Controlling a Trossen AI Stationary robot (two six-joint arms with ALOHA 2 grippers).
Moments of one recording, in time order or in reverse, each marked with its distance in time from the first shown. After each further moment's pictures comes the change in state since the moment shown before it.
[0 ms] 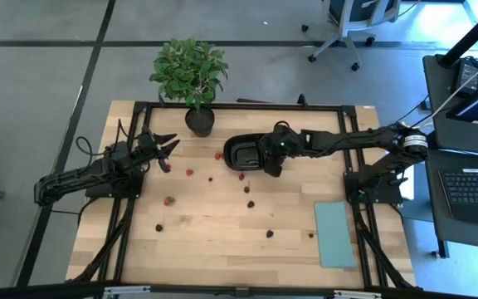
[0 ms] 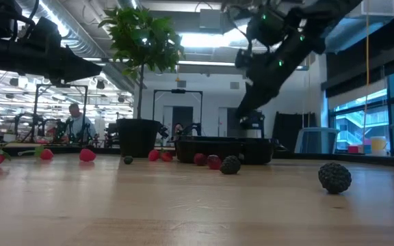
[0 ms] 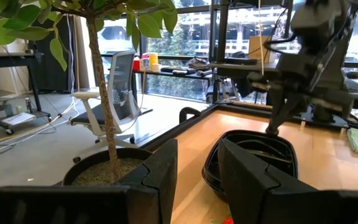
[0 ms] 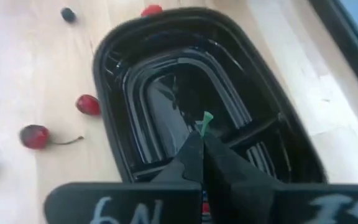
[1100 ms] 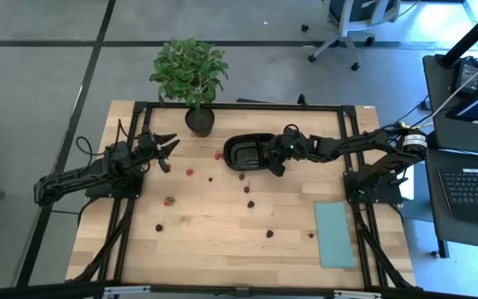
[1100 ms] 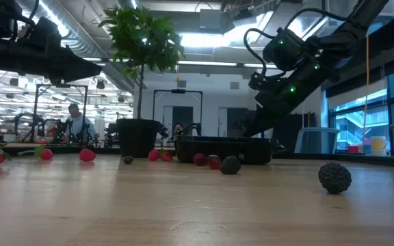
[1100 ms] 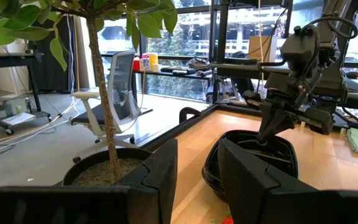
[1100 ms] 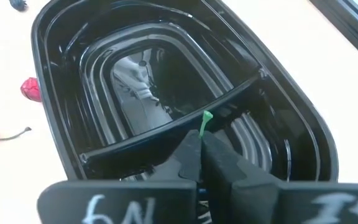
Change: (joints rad) left arm 0.000 0.000 0.000 0.000 0.000 0.000; right arm -0.068 0.001 -0.252 0.354 -0.002 0.050
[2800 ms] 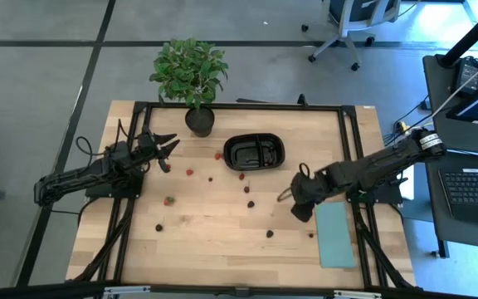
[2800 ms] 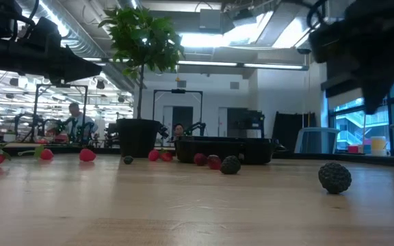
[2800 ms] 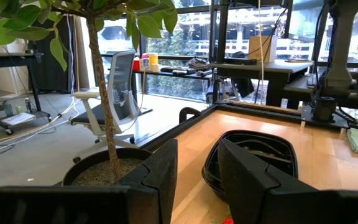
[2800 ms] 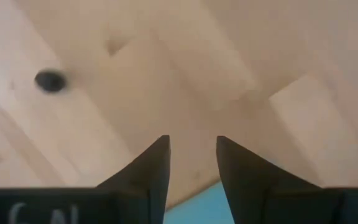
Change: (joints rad) left arm 0.000 0.000 0.000 0.000 0.000 0.000; right arm 0.624 -0.180 0.295 -1.095 -0.118 0.960
